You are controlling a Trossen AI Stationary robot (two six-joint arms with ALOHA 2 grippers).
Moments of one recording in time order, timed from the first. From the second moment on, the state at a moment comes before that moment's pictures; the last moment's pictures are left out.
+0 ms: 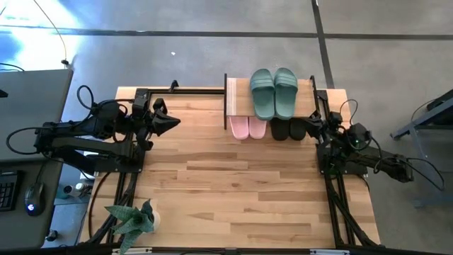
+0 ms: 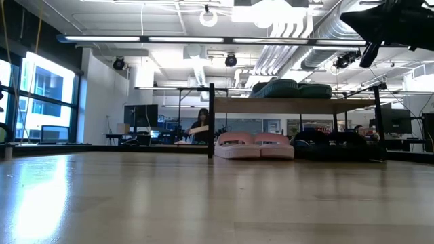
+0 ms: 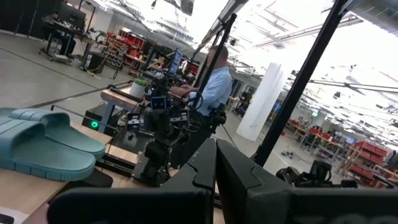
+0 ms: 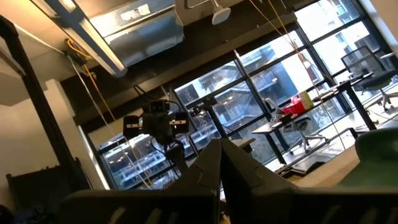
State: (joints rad) left arm 0.18 0.65 0.74 0.08 0.07 -0.43; right arm -0.31 0.01 0.08 0.34 -0.02 0.52
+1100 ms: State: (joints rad) left arm 0.18 0.65 0.74 0.08 0.07 -0.42; right arm -0.31 0.01 0.08 0.00 -0.04 0.38
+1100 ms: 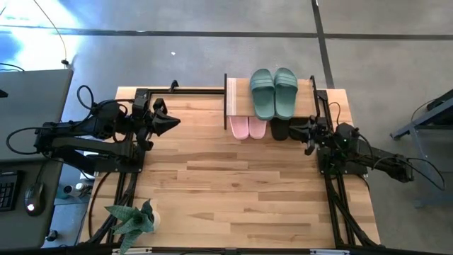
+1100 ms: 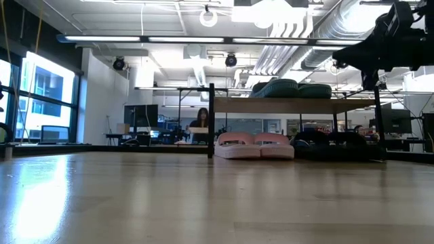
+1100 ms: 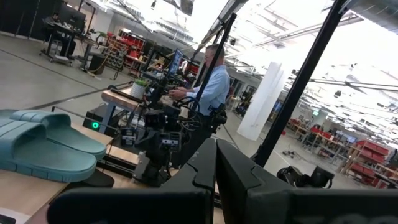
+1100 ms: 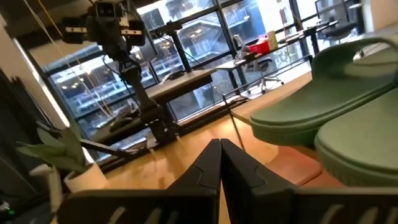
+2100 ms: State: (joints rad) left arm 0.18 0.65 0.74 0.06 0.07 -0.40; right arm -0.31 0.01 0.08 -0.21 0.07 0.34
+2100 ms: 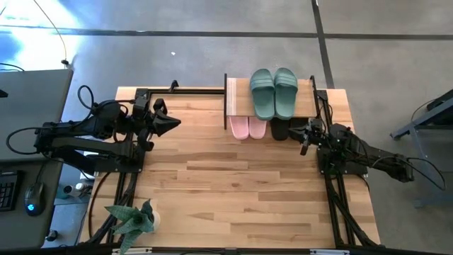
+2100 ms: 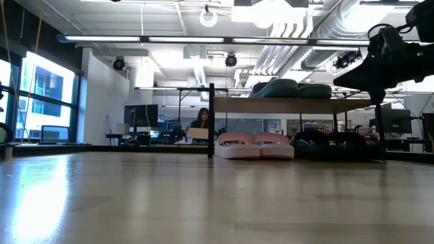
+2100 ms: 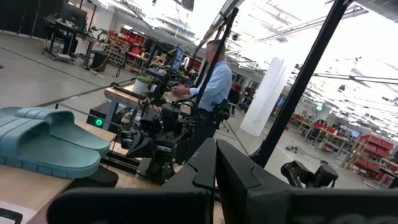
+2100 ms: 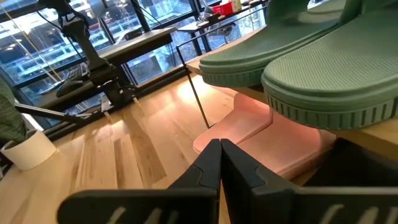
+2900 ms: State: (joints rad) left arm 0.18 0.26 0.60 0.03 -0.02 -0.31; right arm -0.31 0.01 0.08 -0.21 0.07 0.34
